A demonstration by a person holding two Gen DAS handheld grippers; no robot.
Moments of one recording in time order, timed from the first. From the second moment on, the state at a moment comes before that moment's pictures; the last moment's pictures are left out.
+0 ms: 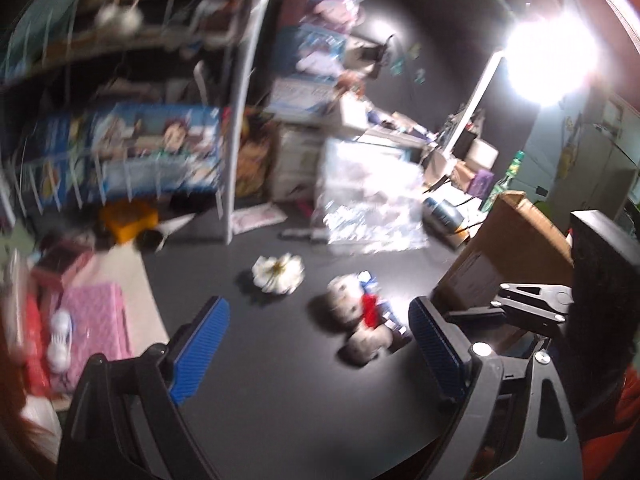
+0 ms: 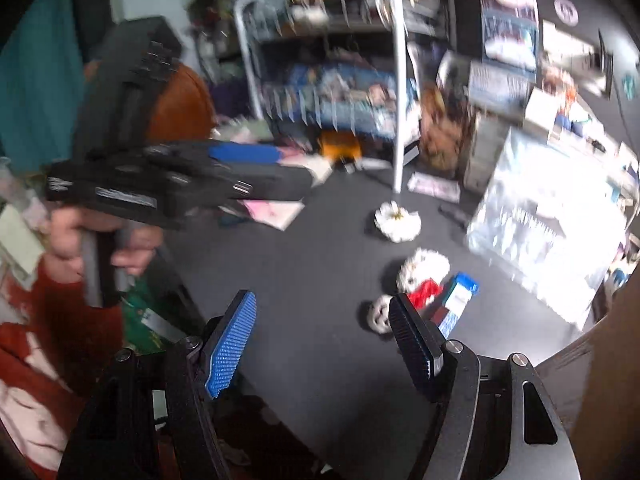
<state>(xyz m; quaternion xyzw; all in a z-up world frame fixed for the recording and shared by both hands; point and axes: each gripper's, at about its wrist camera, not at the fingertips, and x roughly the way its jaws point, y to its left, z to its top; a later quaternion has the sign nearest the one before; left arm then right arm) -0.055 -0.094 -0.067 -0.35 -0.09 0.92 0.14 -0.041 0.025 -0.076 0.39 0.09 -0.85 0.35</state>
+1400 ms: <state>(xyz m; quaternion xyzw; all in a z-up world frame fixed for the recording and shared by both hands) -0.034 -0.013 -0.023 -0.37 -0.08 0.87 0.31 -0.004 0.050 -0.019 0.29 0.14 -0.87 0.38</state>
